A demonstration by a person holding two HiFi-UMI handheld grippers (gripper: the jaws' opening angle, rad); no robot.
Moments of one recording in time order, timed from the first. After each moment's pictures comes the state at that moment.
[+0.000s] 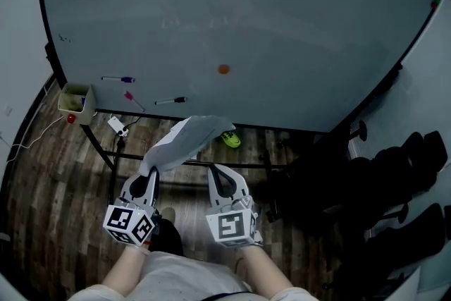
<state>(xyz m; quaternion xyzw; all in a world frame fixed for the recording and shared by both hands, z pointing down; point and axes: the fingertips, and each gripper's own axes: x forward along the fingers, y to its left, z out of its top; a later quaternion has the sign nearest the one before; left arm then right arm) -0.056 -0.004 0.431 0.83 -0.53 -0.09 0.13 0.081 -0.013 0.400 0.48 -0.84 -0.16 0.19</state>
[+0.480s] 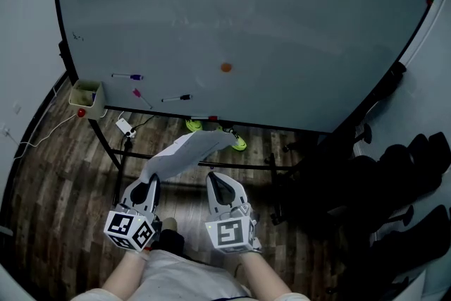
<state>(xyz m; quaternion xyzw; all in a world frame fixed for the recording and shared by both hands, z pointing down) -0.055 0.051 0.430 0.83 -0.54 -0.08 0.13 0.080 0.039 0.403 0.47 -0.85 -0.15 0.17</state>
